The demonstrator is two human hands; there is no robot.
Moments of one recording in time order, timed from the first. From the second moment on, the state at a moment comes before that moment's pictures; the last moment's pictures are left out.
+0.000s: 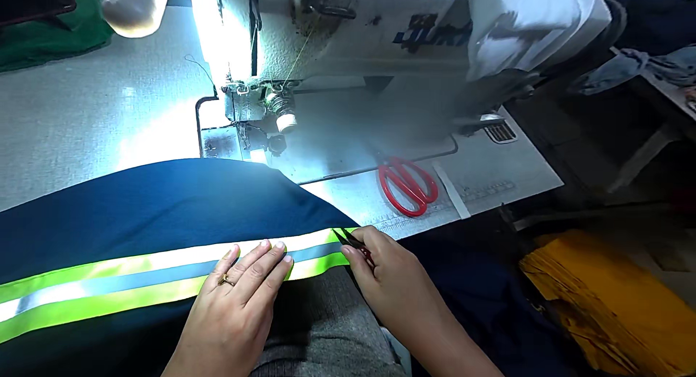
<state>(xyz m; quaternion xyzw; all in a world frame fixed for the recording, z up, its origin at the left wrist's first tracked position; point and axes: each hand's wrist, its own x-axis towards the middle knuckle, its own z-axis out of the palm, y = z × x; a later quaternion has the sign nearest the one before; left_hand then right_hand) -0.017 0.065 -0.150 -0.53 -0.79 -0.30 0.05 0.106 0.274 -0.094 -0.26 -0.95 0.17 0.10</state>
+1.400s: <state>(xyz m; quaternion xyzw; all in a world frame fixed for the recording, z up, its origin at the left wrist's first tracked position) -0.102 -0.090 -0.103 -0.04 -0.99 -0.14 0.10 -0.029 0.394 -0.075 -0.20 -0.98 0.02 0.07</state>
